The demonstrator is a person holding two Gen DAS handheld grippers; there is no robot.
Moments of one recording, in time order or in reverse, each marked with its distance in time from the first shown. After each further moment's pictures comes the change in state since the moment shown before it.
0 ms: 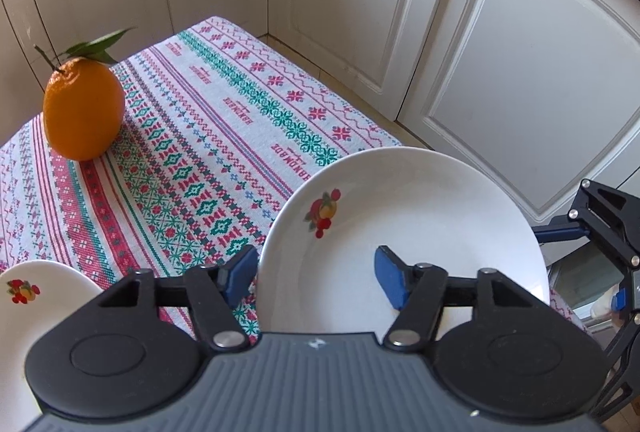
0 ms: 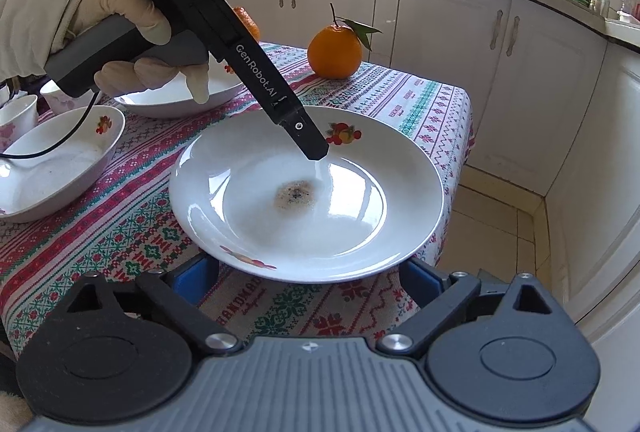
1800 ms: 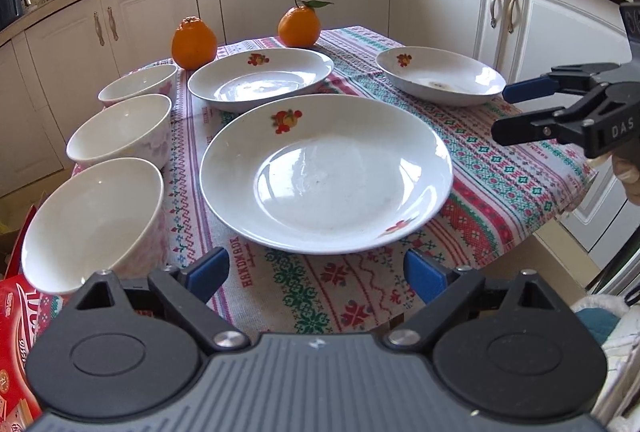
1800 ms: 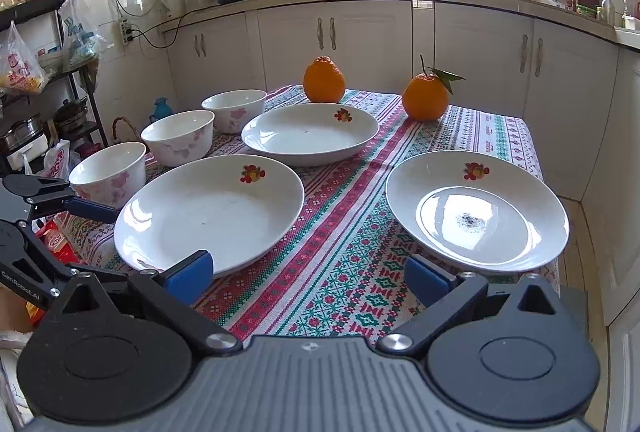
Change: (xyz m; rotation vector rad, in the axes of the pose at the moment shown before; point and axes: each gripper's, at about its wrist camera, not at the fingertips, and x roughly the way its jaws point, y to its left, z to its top) left arm -0.173 -0.047 -0.307 -0.204 -0.264 0.326; right arm -0.043 0.135 0.002 0.076 -0.118 0.085
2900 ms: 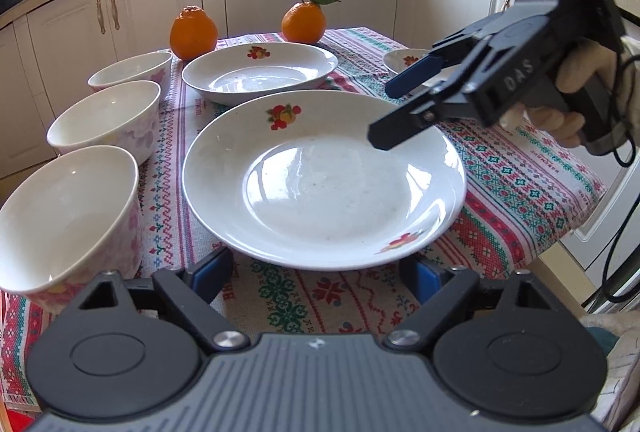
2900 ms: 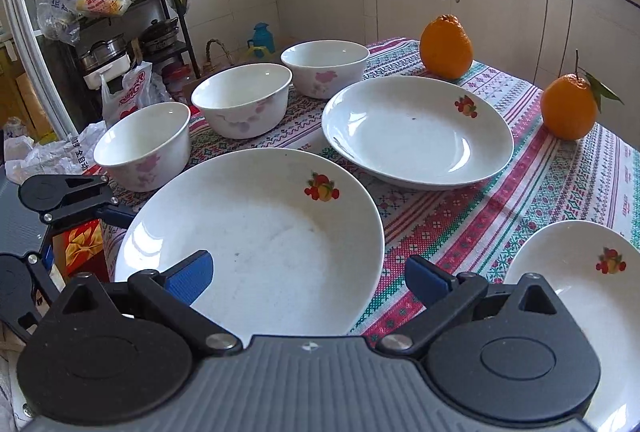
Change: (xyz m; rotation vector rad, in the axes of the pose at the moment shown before) left arm 0.018 0.000 -0.001 -0.056 -0.011 -0.015; right arm 0.109 0.008 0.072 -0.192 0.228 0.307
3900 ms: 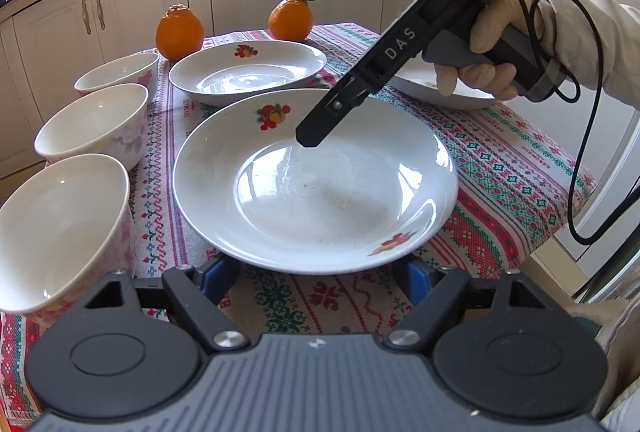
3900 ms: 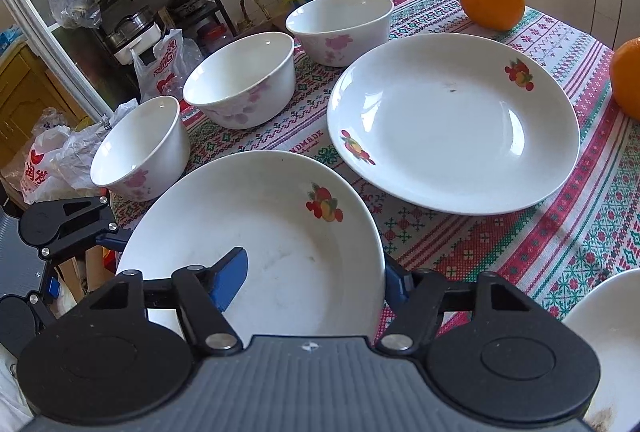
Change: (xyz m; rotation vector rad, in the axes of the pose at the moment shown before) left arm 0.003 0.004 0.005 0.025 0.019 -0.044; right arm 0.050 -0.034 0.042 0.042 0.194 0.195
